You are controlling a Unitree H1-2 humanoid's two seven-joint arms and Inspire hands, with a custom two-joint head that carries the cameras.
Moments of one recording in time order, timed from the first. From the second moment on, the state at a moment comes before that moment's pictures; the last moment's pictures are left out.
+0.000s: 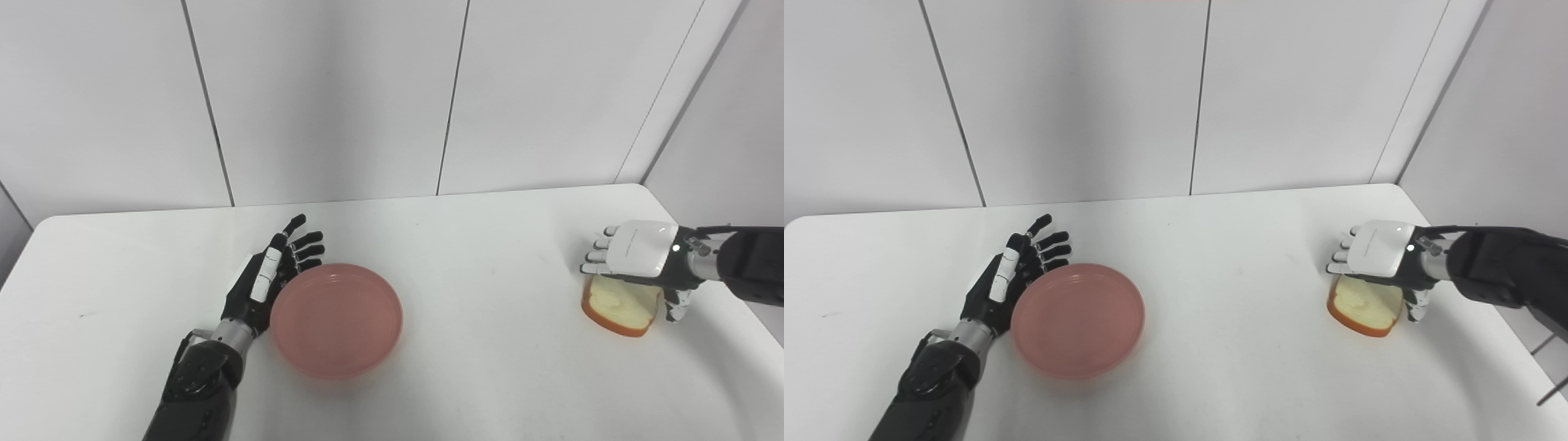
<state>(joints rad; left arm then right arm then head) -0.62 0.02 -0.03 0.85 -0.16 -0.32 -0.35 -0.58 -1.21 0.62 0.20 -1.06 -0.45 0.32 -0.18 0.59</state>
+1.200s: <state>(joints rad) -0.61 0.02 -0.03 0.81 -0.16 -0.29 -0.35 -0.73 -1.17 0.96 0.59 -0.90 -0.45 -0.26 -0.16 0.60</state>
